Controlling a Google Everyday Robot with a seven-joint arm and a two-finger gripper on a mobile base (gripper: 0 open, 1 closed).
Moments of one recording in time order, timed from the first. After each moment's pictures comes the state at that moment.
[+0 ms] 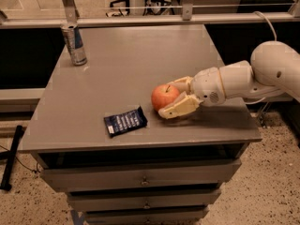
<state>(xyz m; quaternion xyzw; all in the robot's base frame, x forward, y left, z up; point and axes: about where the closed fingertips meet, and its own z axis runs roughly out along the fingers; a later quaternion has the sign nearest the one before) 0.538 -0.057 0.831 -0.54 0.66 0.35 0.39</state>
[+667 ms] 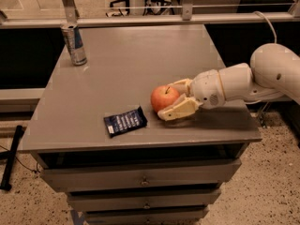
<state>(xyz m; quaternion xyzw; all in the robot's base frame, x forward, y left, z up) 0.530 -0.053 0.828 -0.54 0.65 0.36 0.39</state>
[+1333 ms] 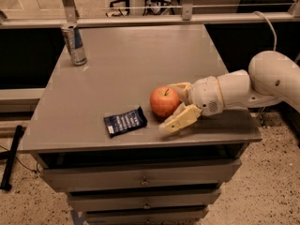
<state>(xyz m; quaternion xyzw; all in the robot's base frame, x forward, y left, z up) 0.511 -0.046 0.825 -0.54 0.64 0.39 0.38</state>
